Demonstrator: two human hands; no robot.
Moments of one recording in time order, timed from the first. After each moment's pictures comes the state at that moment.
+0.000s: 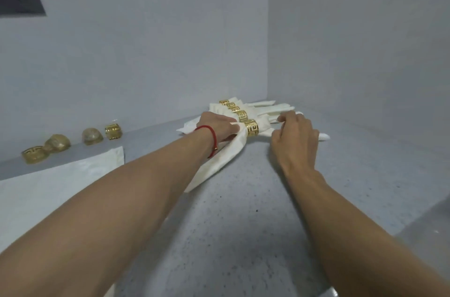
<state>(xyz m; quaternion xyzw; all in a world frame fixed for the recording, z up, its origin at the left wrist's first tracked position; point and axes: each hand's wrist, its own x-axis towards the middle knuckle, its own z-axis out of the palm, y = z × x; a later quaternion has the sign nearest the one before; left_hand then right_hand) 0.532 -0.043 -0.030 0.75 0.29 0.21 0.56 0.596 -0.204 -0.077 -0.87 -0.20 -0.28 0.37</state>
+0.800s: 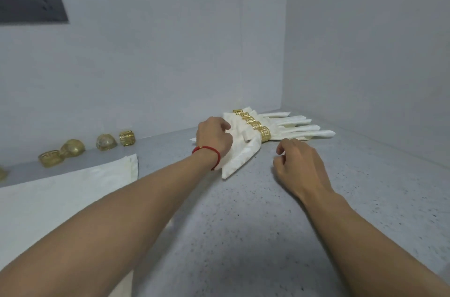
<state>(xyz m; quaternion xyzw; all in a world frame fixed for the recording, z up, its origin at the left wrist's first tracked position) 0.531 -0.006 -0.037 0.86 0.29 0.33 0.27 0.603 -0.195 -0.090 -0.87 -0.34 -0.23 0.27</state>
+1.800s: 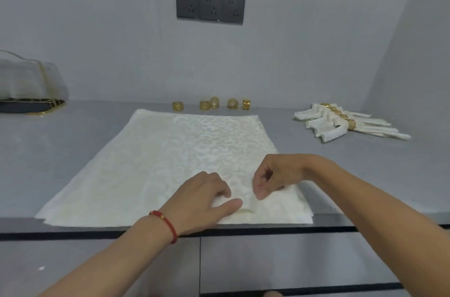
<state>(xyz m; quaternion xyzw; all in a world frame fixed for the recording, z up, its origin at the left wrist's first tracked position) 0.015 -0.070 -0.077 0.95 0.23 0.18 0.15 0.258 -0.145 -0.011 -0.68 -0.64 0.36 0.04</state>
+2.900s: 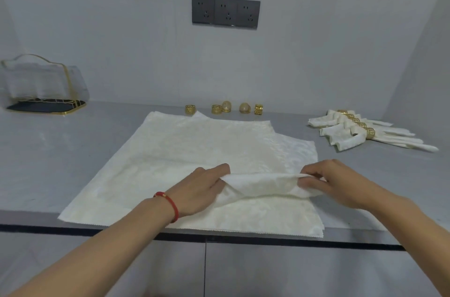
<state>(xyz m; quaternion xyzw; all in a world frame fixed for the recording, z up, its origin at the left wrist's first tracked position) 0.010 -0.055 -0.044 0.91 0.28 0.12 0.28 0.322 -0.202 -0.033 -0.71 -0.68 0.08 0.18</state>
